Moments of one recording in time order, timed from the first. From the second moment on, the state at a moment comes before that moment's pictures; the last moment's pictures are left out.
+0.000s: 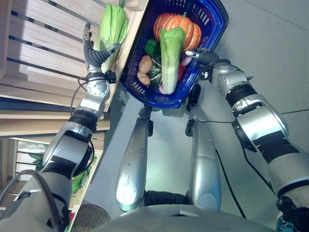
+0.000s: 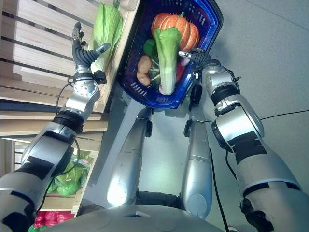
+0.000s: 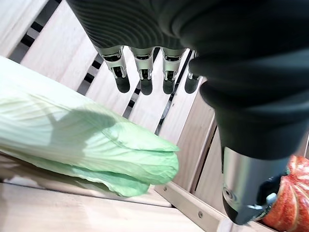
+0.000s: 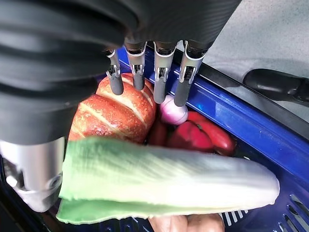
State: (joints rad) left arm -0.88 0.47 -0.40 0.84 -0.36 -0.32 0.59; right arm -1.23 -0.37 0.47 1.25 0.57 0.18 -0.04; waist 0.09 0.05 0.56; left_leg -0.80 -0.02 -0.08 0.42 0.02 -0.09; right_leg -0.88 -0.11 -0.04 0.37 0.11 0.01
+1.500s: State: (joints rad) left arm -0.91 0.54 -0.35 1.21 -0.24 0.00 0.73; right arm -0.76 -0.52 0.27 0.84 0.61 -0.41 -0.58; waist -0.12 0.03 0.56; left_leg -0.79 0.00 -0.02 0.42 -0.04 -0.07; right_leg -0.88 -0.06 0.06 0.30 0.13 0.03
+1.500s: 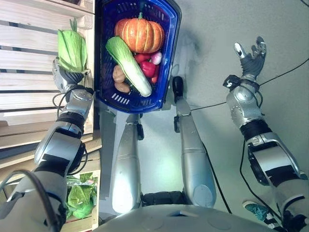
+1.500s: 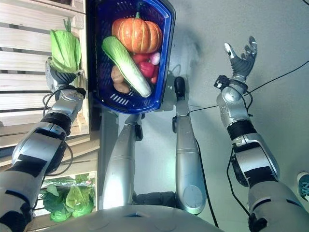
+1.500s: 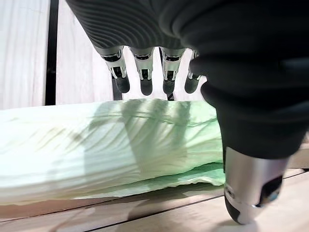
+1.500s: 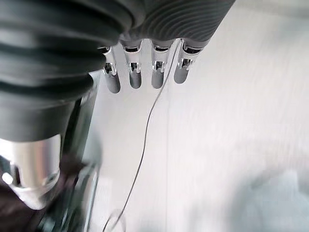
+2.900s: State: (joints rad) left arm -1.00 0.56 -0.35 1.33 -0.34 0.11 0.61; right arm -0.84 -0.53 0.25 0.98 0.67 -0.44 -0.52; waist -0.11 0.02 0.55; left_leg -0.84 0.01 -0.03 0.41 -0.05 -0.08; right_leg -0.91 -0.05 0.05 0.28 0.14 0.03
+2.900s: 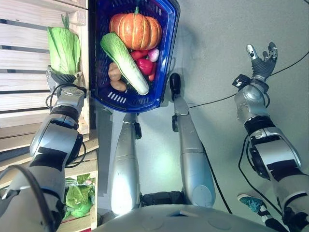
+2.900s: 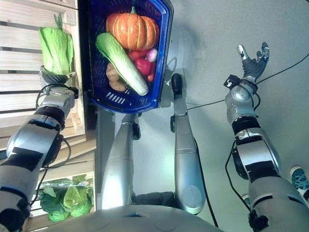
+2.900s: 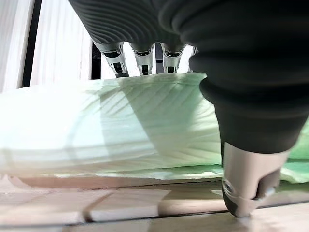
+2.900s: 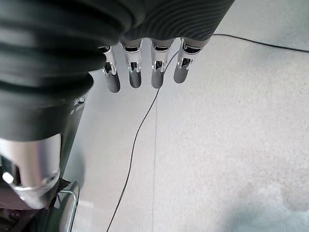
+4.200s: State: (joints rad) left arm -0.88 0.62 -0.30 1.29 -0.42 -0.09 0.56; right arm -0.78 -0.52 0.29 0.84 0.65 -0.45 -0.54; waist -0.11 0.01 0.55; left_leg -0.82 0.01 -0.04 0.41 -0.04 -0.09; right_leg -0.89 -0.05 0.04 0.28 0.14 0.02
